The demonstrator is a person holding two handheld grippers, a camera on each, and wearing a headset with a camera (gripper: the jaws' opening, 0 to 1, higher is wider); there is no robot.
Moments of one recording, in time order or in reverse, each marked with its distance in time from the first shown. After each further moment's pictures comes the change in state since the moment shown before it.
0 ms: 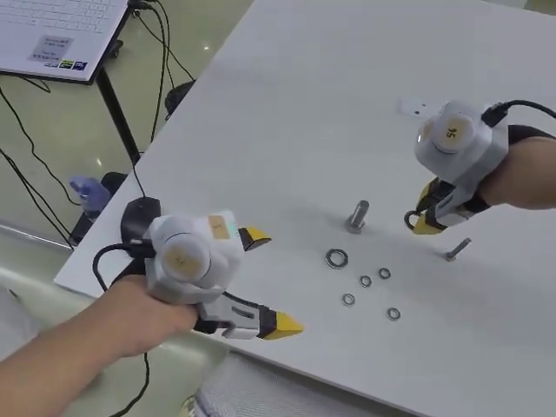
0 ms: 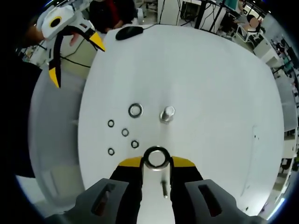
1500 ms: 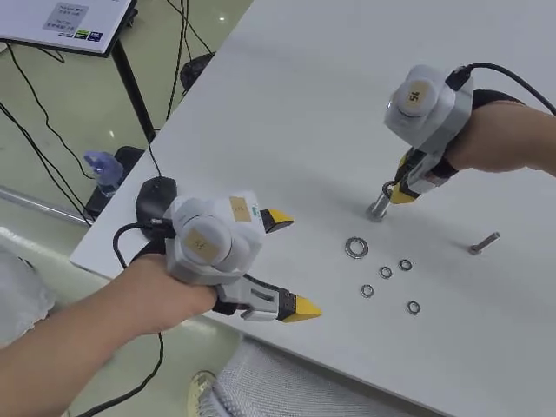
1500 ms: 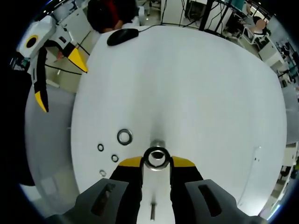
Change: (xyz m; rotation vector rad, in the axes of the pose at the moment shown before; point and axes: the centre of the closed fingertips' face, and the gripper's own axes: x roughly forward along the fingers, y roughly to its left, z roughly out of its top) left arm 0.003 0.007 0.000 0.008 -0.023 -0.019; right arm 0.038 -0.023 0.057 -0.034 0.031 0.026
